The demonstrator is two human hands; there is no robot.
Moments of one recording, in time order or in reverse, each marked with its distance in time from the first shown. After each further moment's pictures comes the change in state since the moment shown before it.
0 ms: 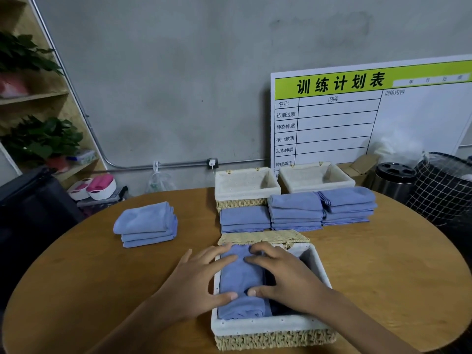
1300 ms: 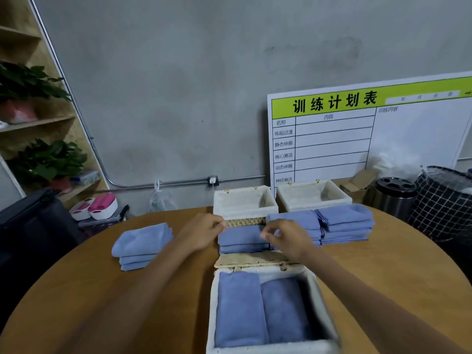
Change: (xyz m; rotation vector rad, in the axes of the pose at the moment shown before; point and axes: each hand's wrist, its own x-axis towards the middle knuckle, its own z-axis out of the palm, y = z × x) left_hand 0.127 -0.037 -0.068 -0.206 0.218 -0.094; right_hand 0.075 0.064 -0.054 0.128 0.182 0.362
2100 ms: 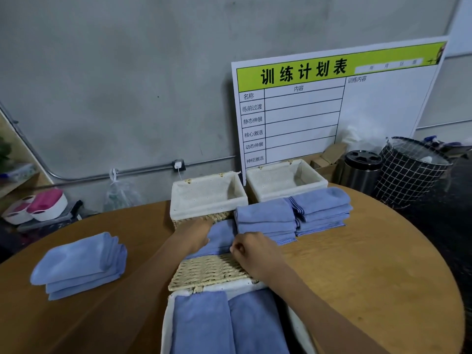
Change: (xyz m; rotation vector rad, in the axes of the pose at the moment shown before) left_hand 0.115 -0.020 0.100 0.531 -0.292 0.068; right_hand 0.012 0.030 0.046 -0.174 0.015 0.026
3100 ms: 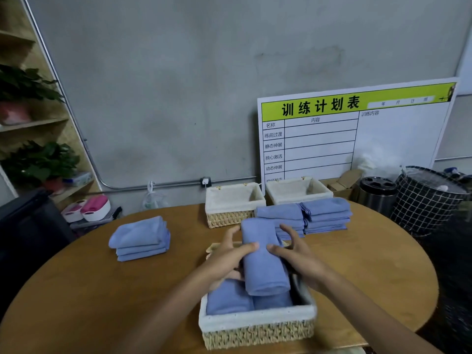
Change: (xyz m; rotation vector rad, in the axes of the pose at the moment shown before) left_hand -0.207 0.117 -0.044 -1.654 0.085 -0.185; right_hand -0.118 -0.017 -0.056 1.140 -0.102 0.294
